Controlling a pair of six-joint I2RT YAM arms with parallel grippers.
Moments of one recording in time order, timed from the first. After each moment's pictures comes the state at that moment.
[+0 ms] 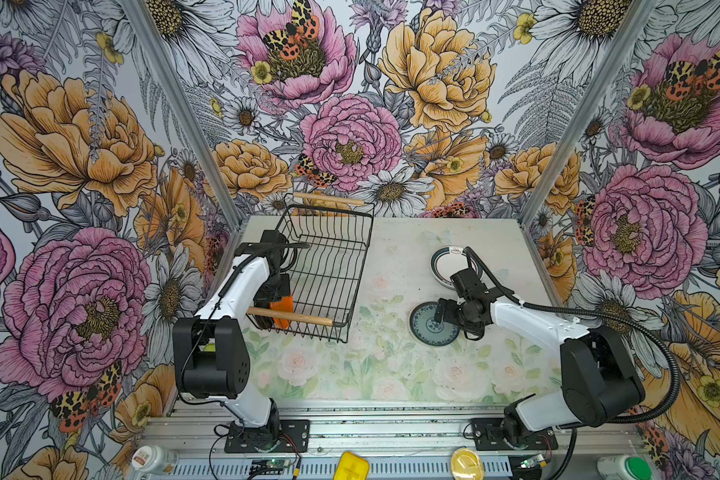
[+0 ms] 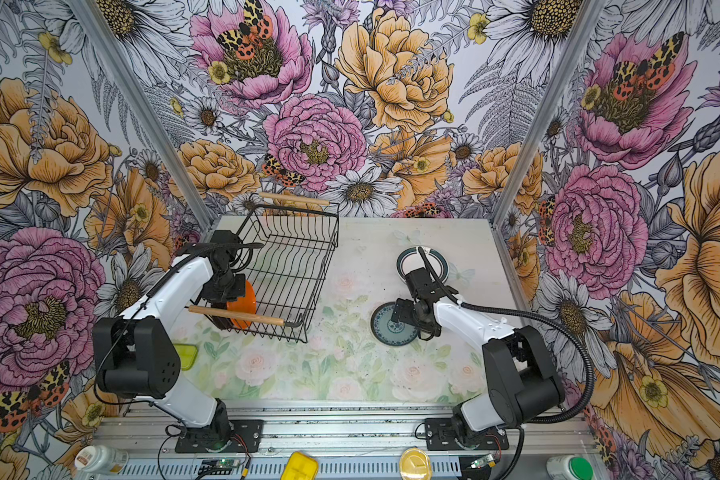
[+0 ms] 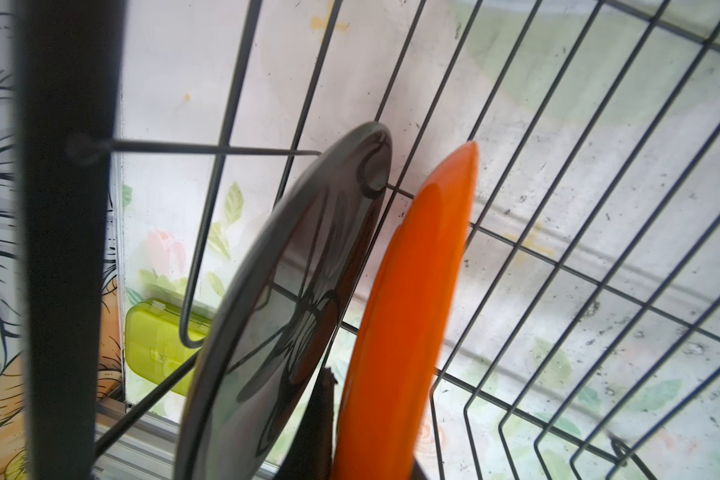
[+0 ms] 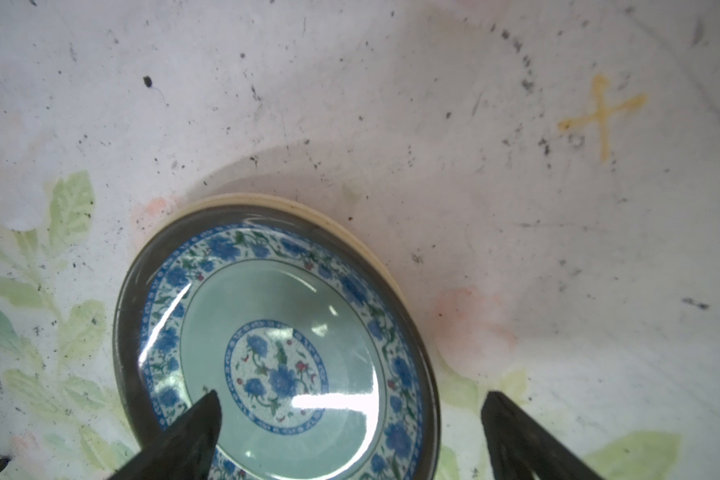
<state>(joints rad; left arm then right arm) -0.04 1.61 1.34 -1.13 -0.23 -0.22 0.35 1.47 0.87 -0.65 -0.04 0.65</state>
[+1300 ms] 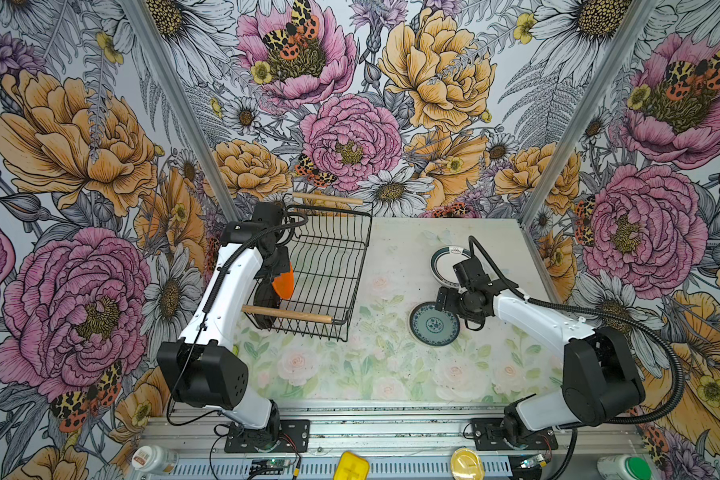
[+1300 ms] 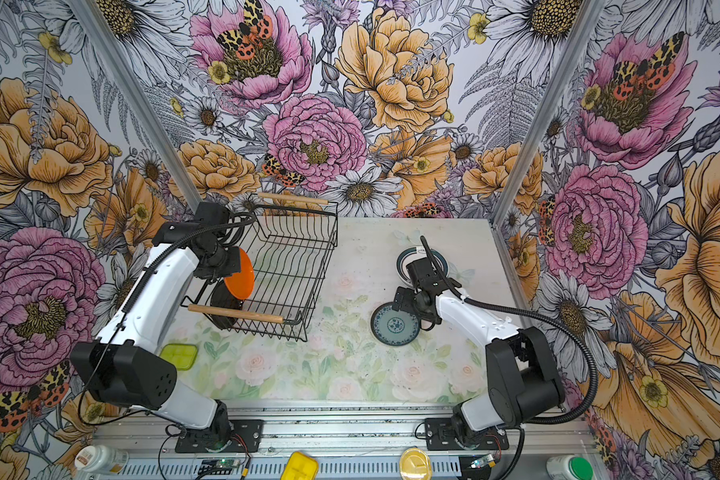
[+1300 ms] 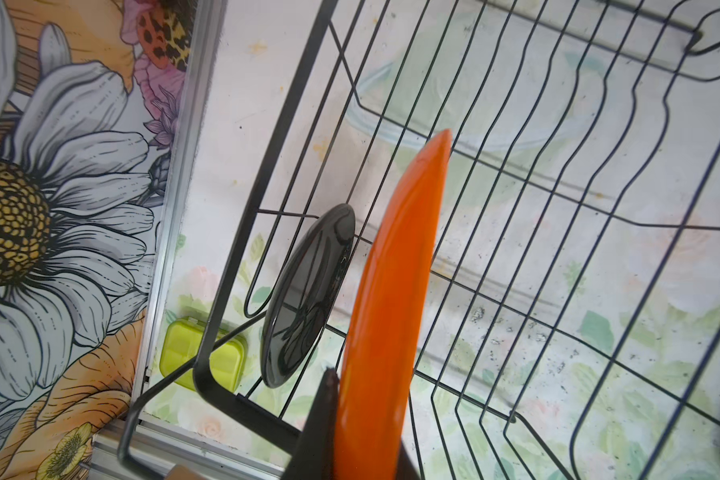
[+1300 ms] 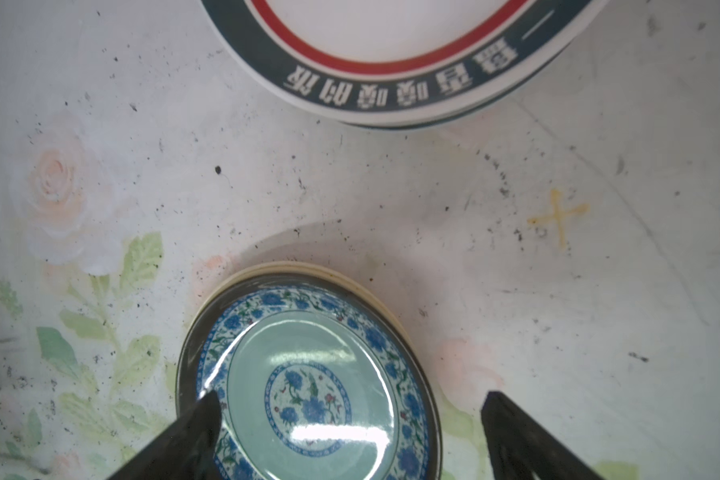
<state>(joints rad) -0.11 1.54 1.69 -1.30 -0.26 -0.28 0.32 1.47 0.97 -0.65 0.00 0.61</state>
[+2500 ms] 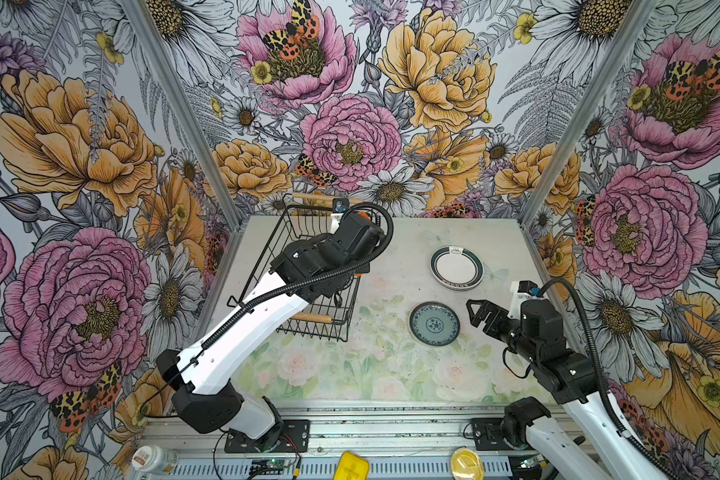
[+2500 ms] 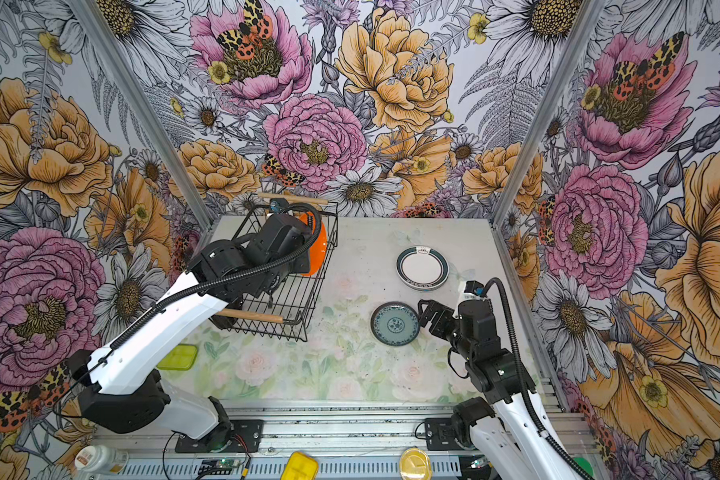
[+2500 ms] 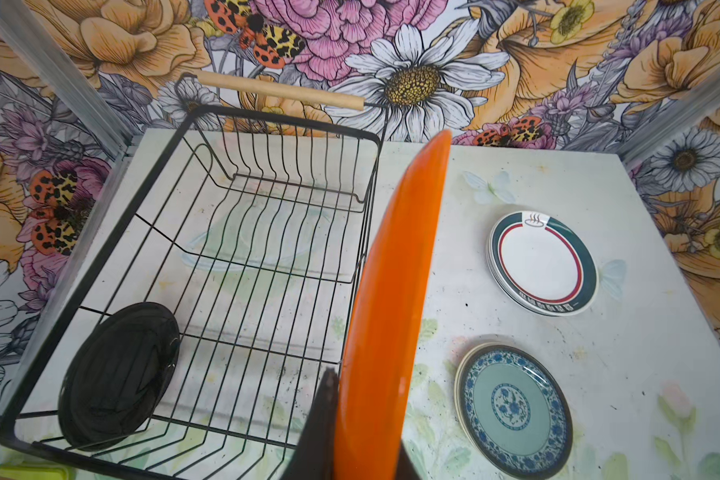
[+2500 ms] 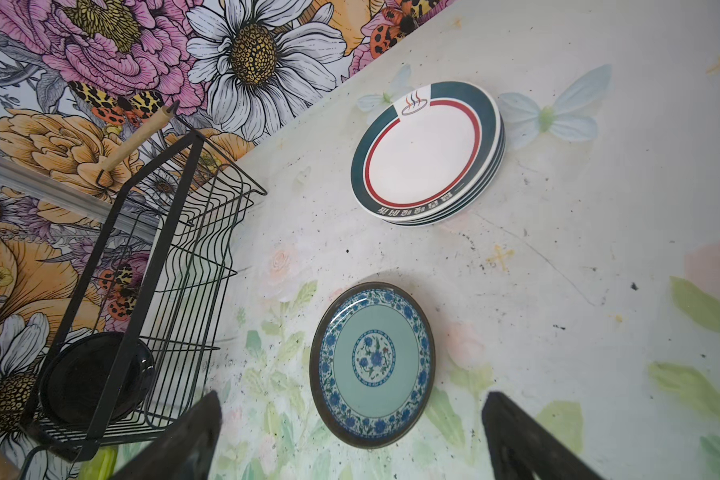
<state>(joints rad) -0.88 1.48 1.80 -1.12 -0.62 -0.64 0.29 0.58 0.66 -0.64 -0.05 0.67</state>
